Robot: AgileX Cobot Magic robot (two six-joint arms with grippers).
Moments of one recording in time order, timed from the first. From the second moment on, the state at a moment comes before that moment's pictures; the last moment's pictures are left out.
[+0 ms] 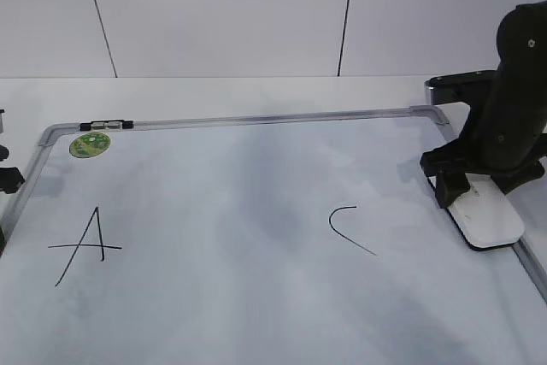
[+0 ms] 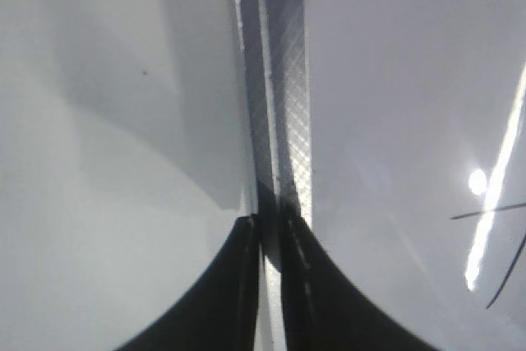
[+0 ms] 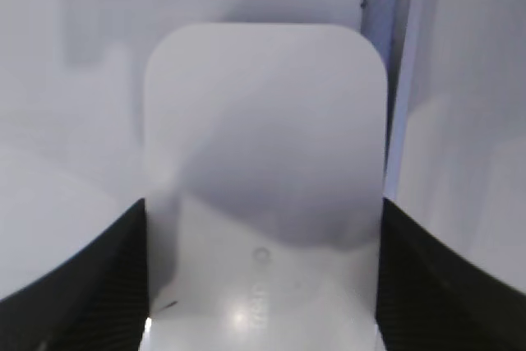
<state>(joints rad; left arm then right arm) 0.06 1.88 -1.14 -0.21 1.03 0.17 0.16 1.86 -1.22 -0.13 0.87 0.12</state>
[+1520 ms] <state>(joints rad) 0.06 1.88 -1.14 -0.21 1.03 0.17 0.16 1.86 -1.37 -0.10 1.08 0.15</state>
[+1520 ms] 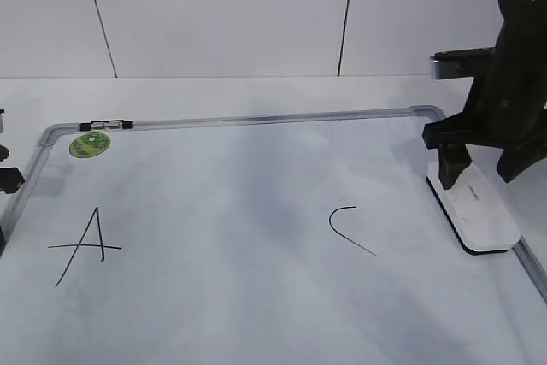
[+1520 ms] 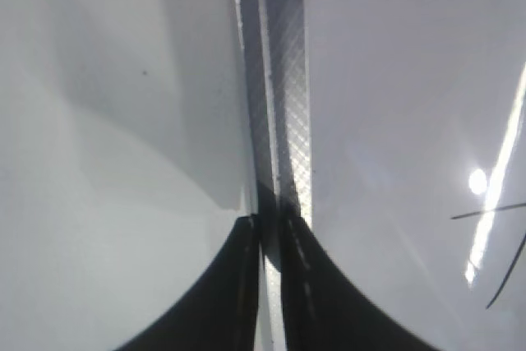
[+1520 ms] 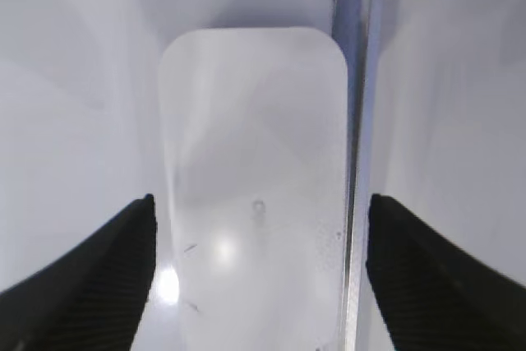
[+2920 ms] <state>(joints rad) 0.06 1.90 -1.22 -0.22 0.95 0.23 0.16 1.86 -1.56 0.01 1.22 0.11</state>
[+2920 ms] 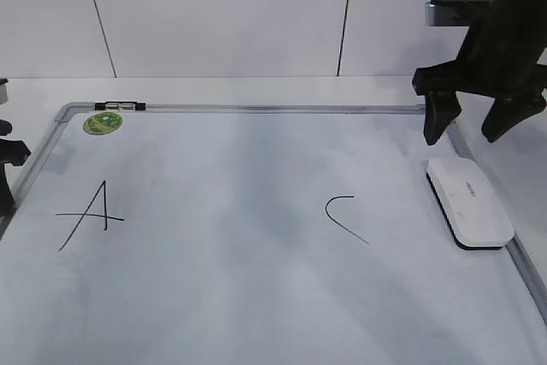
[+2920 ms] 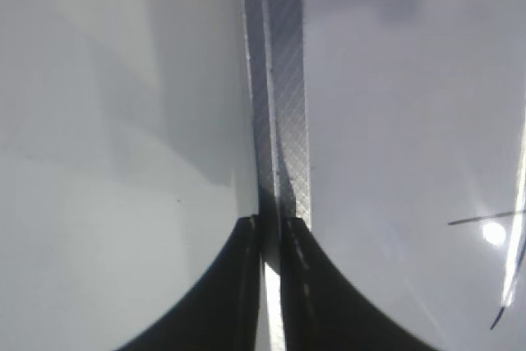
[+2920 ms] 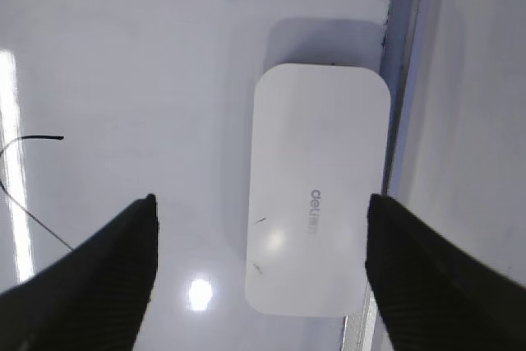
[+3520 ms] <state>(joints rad) 0.06 1.90 -1.25 -0.21 1.00 0.24 0.16 1.86 -1.63 0.01 1.22 0.10</state>
